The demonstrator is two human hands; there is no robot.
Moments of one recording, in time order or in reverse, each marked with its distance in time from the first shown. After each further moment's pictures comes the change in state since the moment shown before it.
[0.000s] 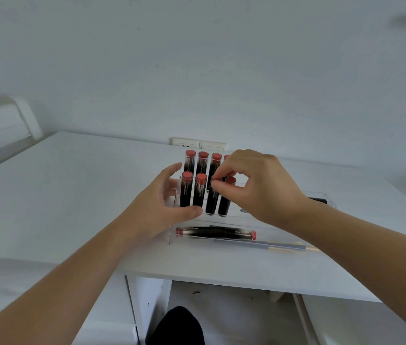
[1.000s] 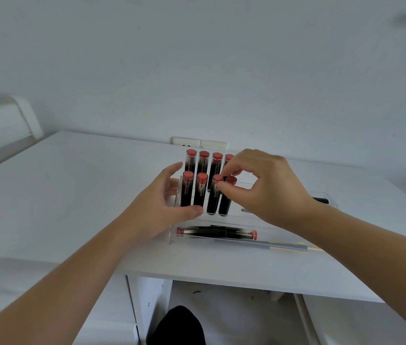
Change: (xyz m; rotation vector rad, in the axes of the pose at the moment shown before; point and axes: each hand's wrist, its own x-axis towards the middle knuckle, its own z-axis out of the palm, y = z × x) left_hand -0.001 0.002 0.000 0.029 0.001 -0.006; right_hand -0.006 0.004 -0.003 0.025 0.046 -0.001
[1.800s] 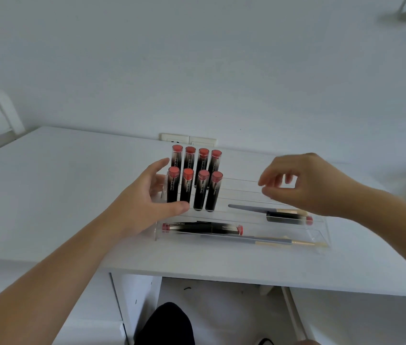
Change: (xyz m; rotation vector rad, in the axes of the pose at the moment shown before) left_hand -0.002 0.001 -0.001 0.011 0.000 0.005; right_hand -0.020 0.051 -0.074 -0.155 -0.342 0.127
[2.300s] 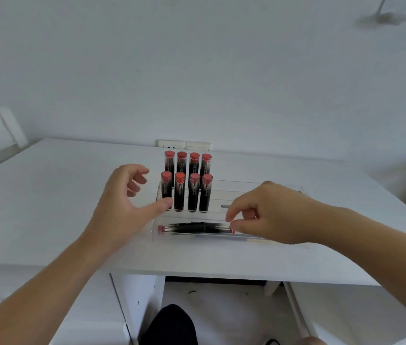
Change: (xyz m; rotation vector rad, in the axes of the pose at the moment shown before) left_hand -0.030 0.011 -0.004 0.189 0.369 0.182; right_hand -0.013 -0.034 0.028 -0.048 -0.251 0.014
